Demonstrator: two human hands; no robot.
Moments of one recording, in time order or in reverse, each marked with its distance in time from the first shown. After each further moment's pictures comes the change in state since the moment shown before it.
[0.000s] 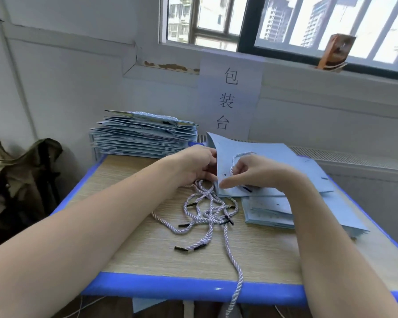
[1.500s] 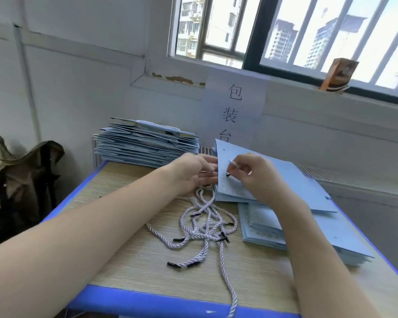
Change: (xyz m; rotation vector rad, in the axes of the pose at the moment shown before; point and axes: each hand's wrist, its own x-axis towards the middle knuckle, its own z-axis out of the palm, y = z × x) left_hand 0.002 -0.002 -0.011 -0.404 0.040 0.027; right_hand 0.019 0.012 0.010 -0.002 0.599 -0.295
